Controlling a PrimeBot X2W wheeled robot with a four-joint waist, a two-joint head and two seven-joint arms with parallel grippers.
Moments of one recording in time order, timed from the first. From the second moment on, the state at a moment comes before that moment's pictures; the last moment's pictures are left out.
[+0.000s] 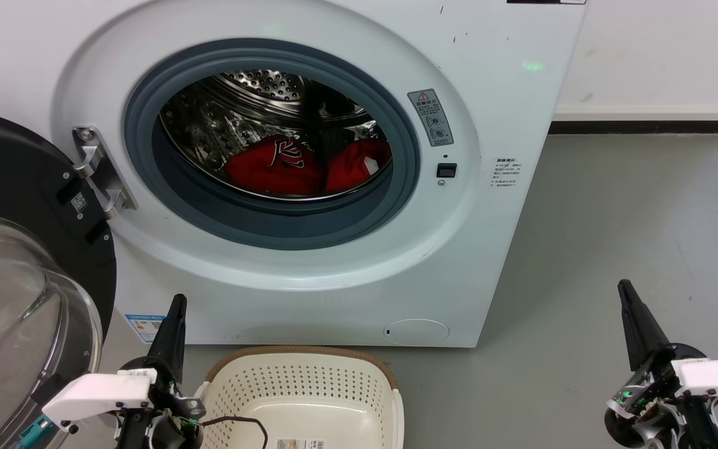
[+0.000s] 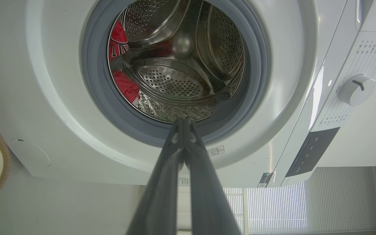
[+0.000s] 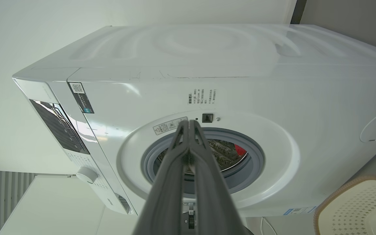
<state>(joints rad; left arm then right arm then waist) -0.11 0.05 0.11 0.25 -1.61 -0.13 0.11 -0.10 -0.05 -0.11 0.25 1.61 0.13 0.12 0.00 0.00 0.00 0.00</state>
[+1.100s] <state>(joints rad) -0.10 0.05 0.11 0.26 -1.61 -0.13 0.11 -0.09 -0.05 -0.11 0.26 1.61 0.13 0.11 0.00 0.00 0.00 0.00</state>
